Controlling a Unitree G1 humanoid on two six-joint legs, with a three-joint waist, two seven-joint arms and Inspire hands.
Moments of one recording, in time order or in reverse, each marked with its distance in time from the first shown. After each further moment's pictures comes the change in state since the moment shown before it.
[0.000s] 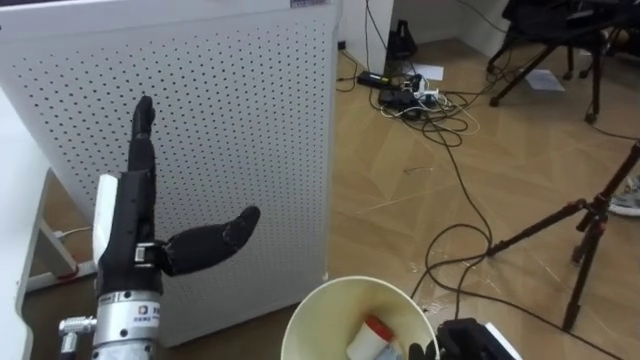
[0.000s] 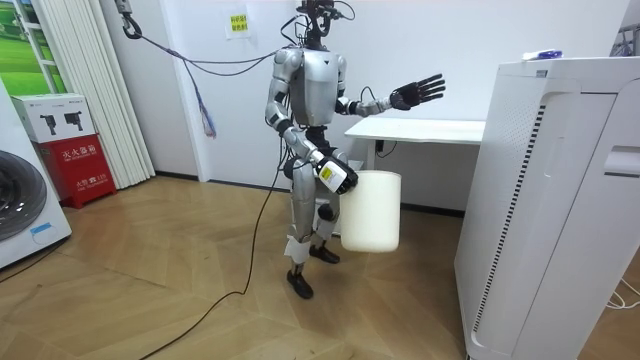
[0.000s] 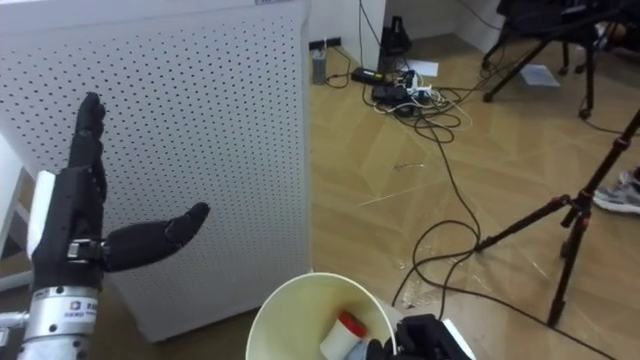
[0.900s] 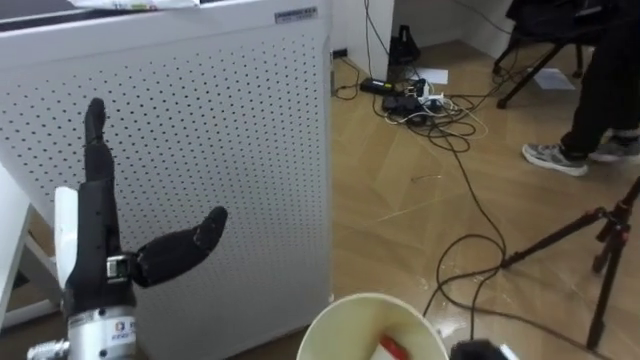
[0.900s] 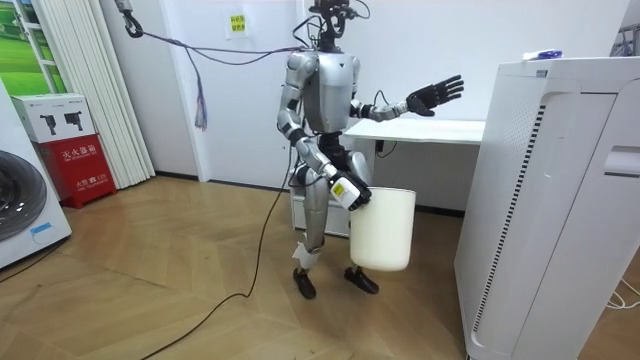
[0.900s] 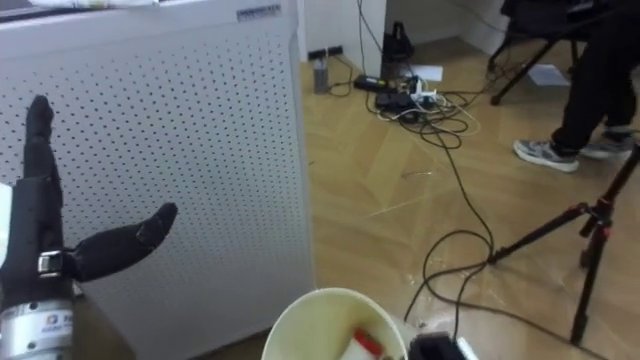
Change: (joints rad) left arm 0.074 -0.031 0.066 0.010 0.121 -0.042 0.097; right arm 0.064 0.017 -0.017 0.017 0.004 -0.012 -0.010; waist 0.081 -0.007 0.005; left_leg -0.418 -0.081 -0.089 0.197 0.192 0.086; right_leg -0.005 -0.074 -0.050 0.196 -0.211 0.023
